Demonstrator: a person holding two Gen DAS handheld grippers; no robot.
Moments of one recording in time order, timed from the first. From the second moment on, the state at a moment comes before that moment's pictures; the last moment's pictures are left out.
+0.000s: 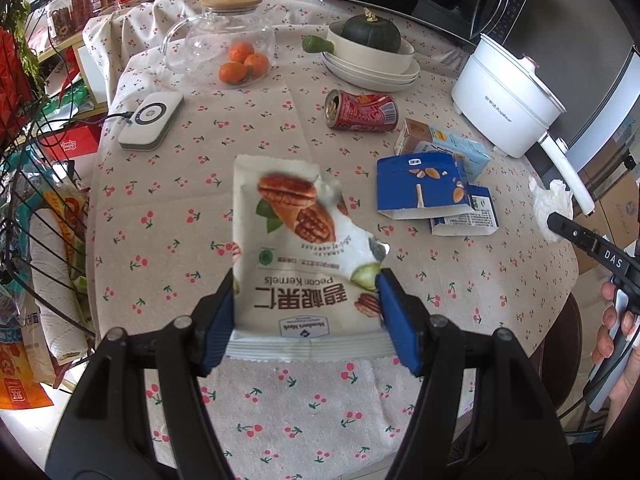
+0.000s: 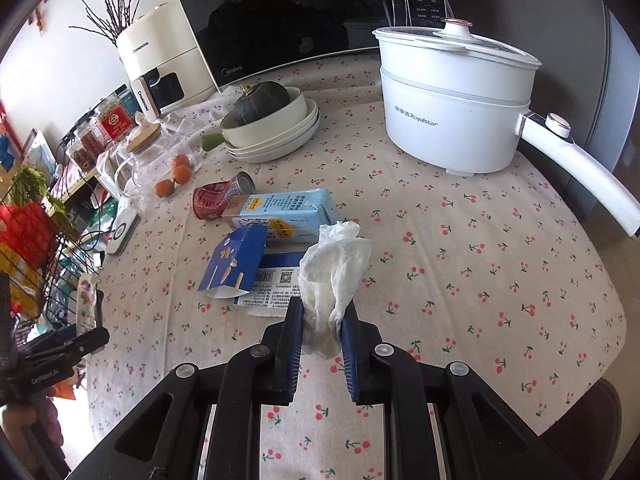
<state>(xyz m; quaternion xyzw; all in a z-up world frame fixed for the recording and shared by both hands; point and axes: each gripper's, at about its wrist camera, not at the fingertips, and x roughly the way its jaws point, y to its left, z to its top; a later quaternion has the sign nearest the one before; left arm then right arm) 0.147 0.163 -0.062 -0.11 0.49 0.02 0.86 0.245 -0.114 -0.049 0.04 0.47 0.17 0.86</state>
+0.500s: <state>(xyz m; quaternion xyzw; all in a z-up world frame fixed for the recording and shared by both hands) 0.139 0.083 -0.047 -0.10 0.48 -0.05 0.87 0.190 -0.196 -0.038 0.04 0.49 0.13 0.86</state>
